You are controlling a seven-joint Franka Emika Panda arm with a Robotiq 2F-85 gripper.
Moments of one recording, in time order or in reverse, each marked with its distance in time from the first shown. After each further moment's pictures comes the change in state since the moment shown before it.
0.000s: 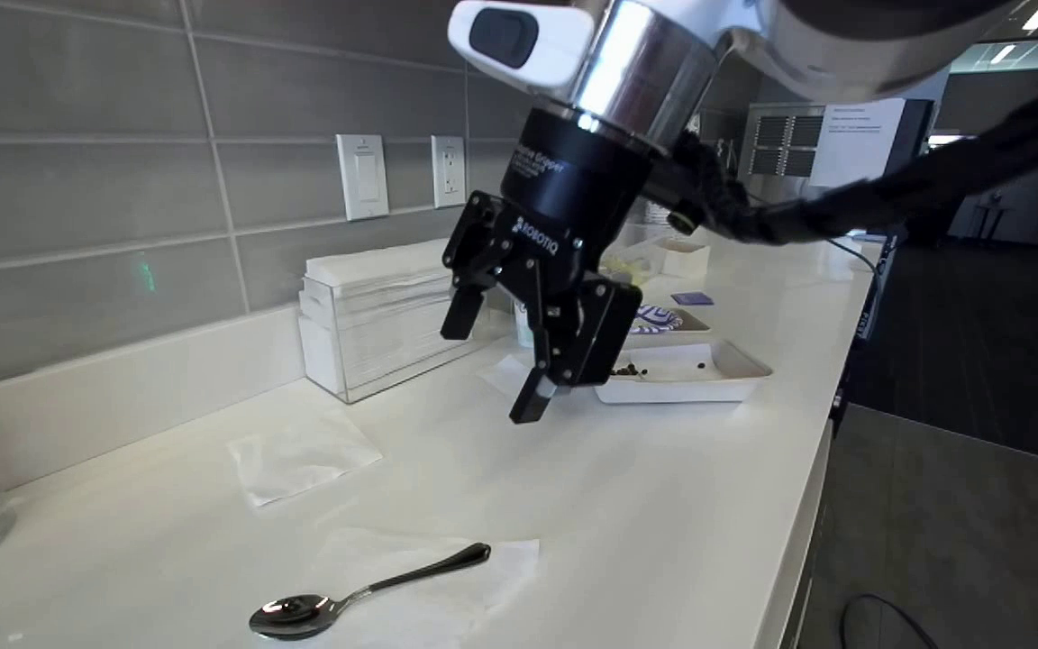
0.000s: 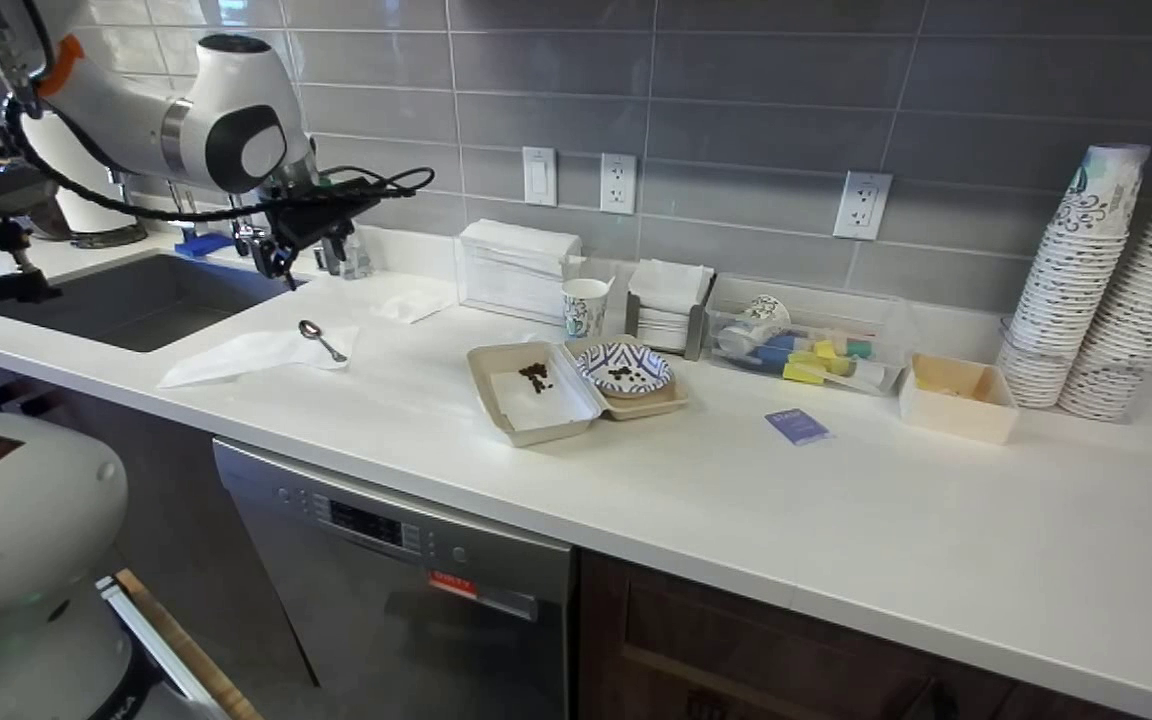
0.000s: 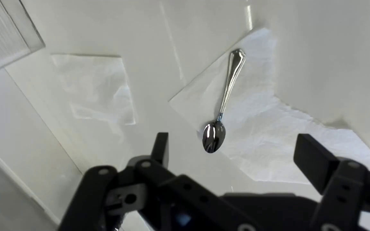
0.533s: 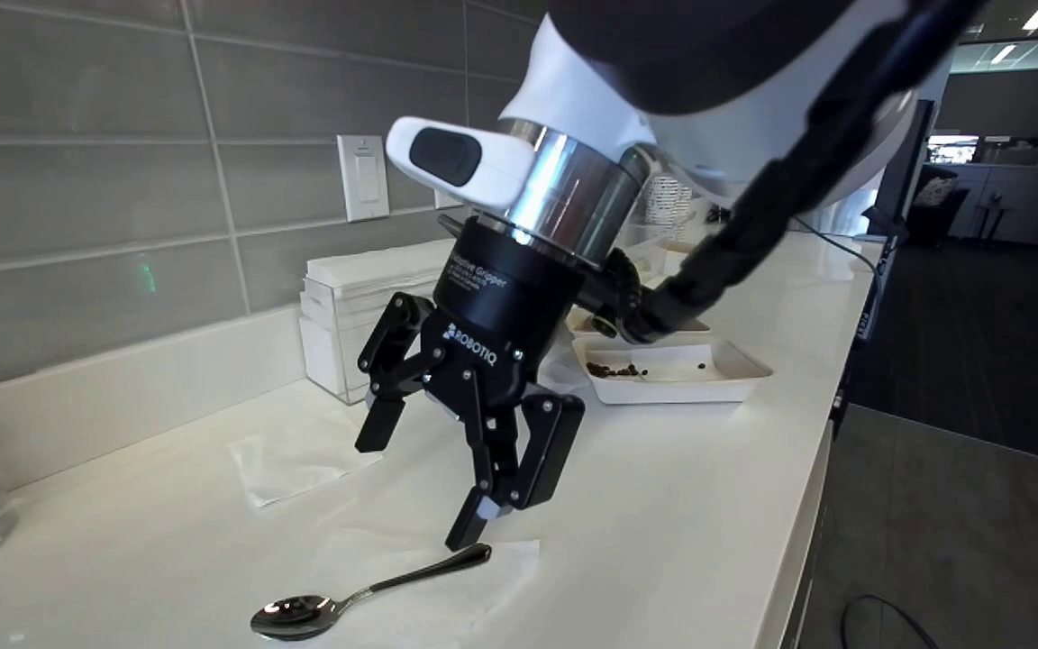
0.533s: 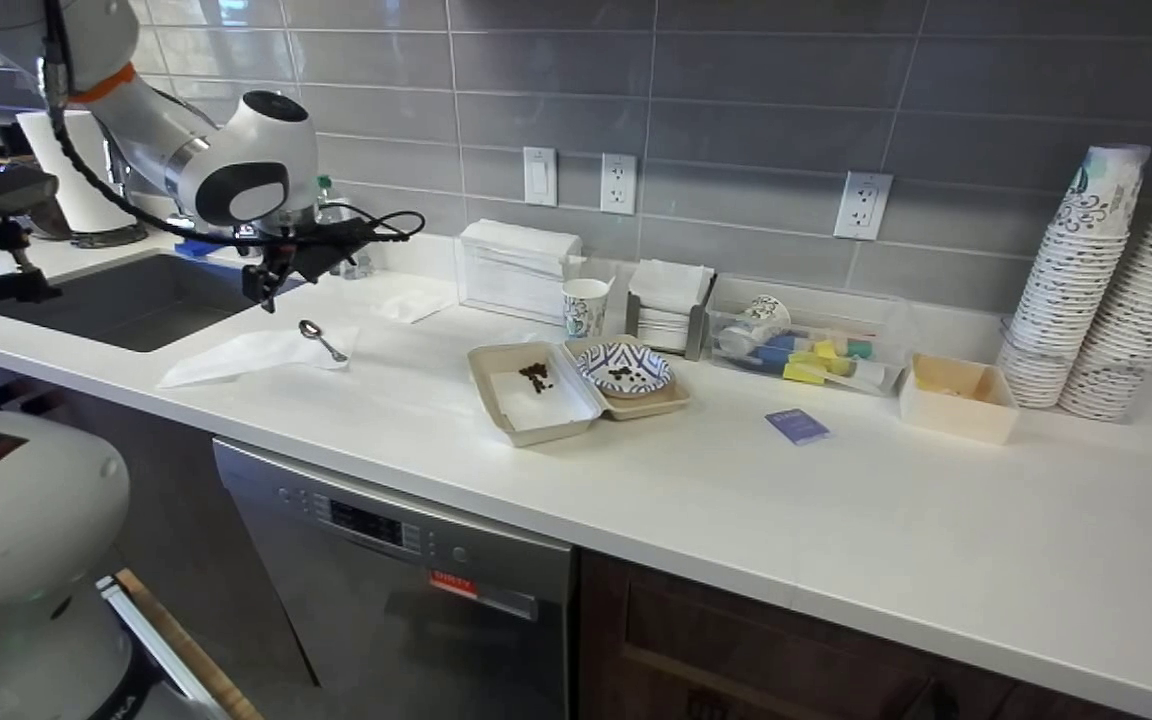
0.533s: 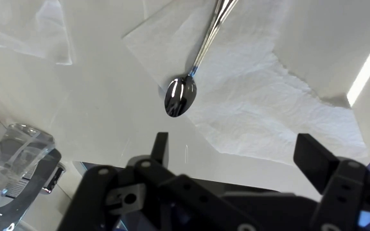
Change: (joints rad) arm 0.019 0.181 0.056 0.083 0.437 0.021 -0.511
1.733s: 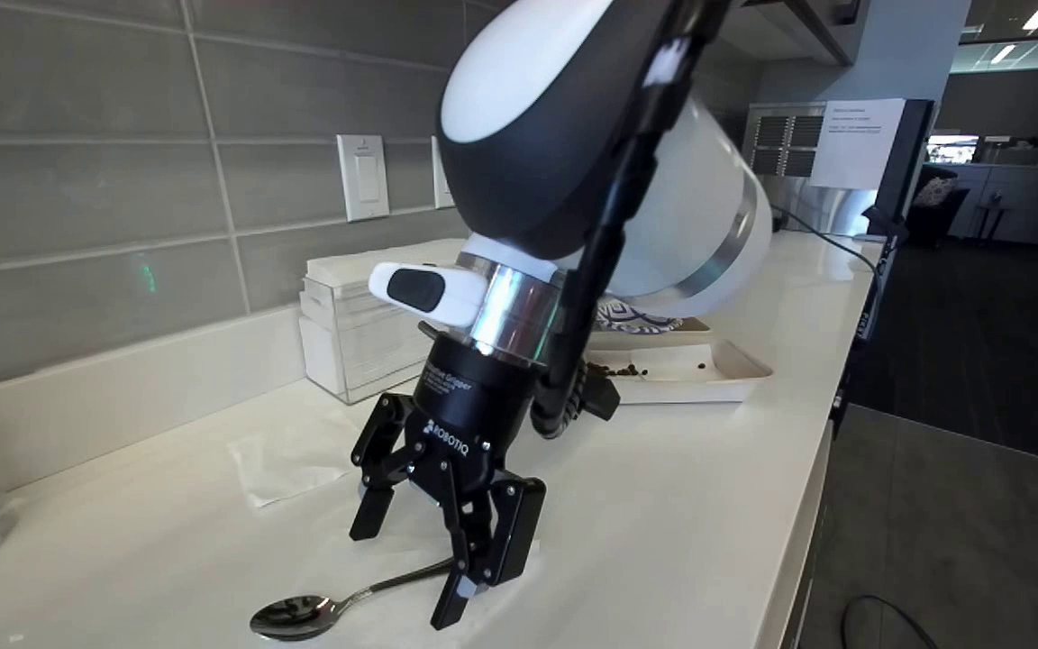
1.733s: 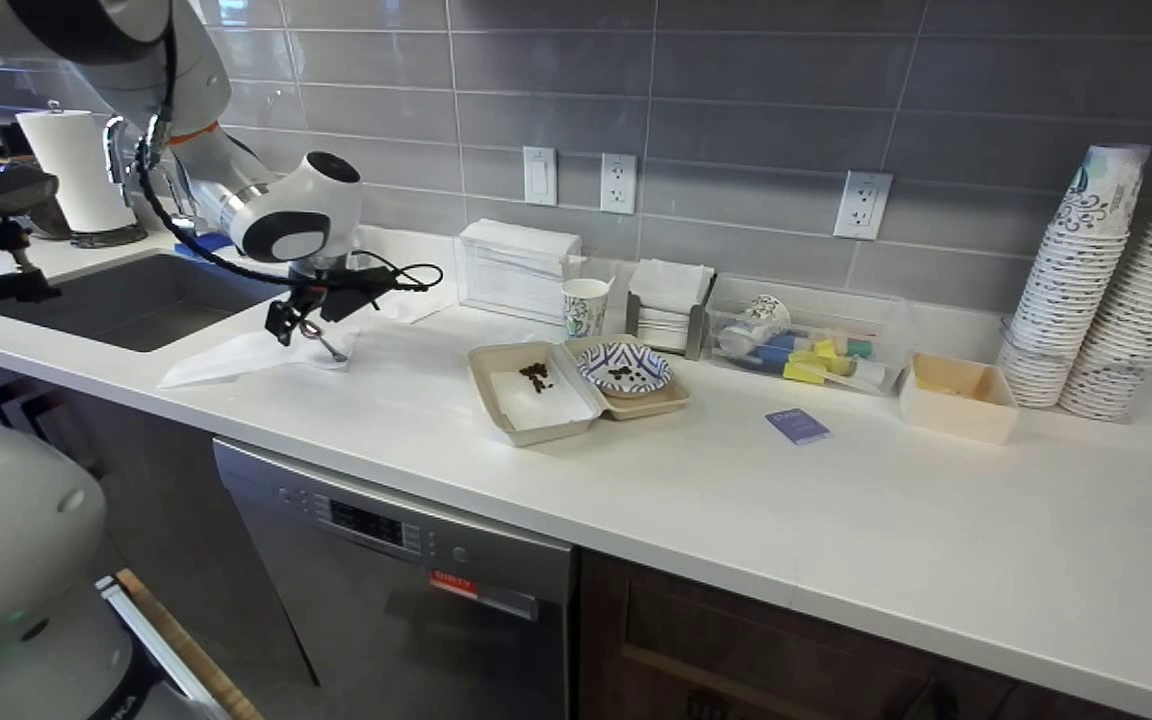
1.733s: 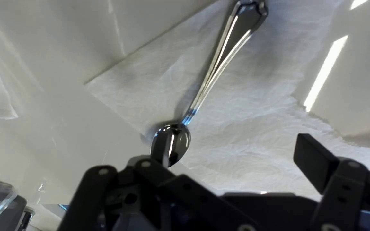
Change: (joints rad) arm -0.216 0.231 0.183 0.113 0.060 -0.033 -0.104
